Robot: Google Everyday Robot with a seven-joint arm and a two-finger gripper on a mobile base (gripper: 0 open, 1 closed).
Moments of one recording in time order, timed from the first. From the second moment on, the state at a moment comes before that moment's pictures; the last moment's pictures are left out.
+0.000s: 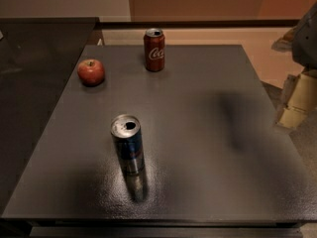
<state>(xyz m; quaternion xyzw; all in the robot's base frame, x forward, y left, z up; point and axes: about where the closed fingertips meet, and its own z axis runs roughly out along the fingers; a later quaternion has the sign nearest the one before) 0.438 -0.217 0.976 -0.60 0.78 -0.03 0.16</state>
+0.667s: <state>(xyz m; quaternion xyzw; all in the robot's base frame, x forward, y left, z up) 0.438 -0.214 0.976 -0.61 0.78 -0.03 0.16</state>
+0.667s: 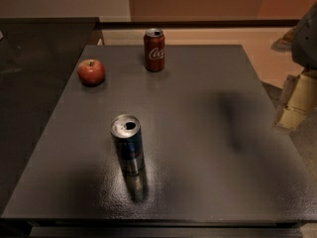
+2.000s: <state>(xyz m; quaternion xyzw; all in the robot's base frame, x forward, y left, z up) 0.412 -0.063 0.936 -0.66 0.68 0.15 0.27</state>
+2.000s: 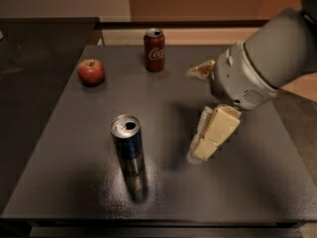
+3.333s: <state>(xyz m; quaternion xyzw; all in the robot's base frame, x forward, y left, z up) 0.381 0.050 0.900 -0.66 0.60 0.32 0.32</state>
